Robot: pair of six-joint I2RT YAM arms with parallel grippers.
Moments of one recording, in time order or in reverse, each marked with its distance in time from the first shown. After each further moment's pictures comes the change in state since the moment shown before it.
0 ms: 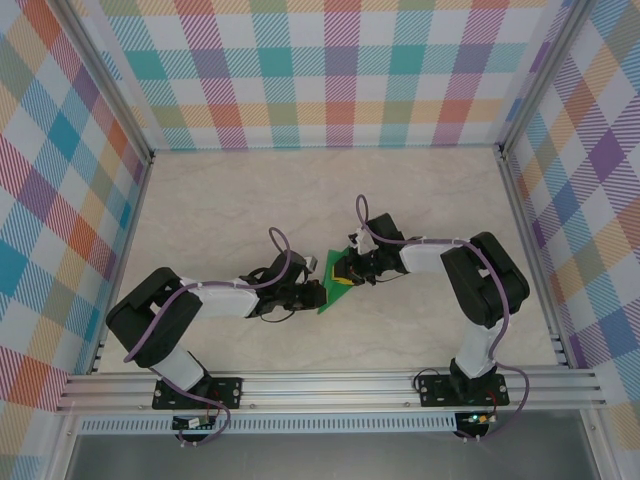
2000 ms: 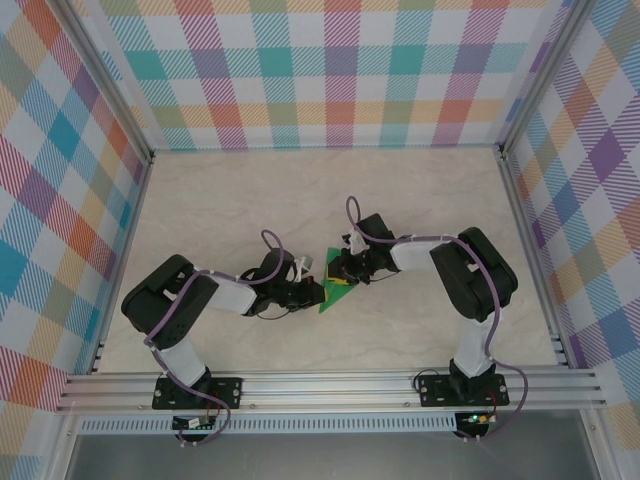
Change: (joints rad) left arm 0.114 0.122 -0.065 0.268 0.267 -0.116; right arm 0.032 0.076 0.061 -0.003 0.064 0.008
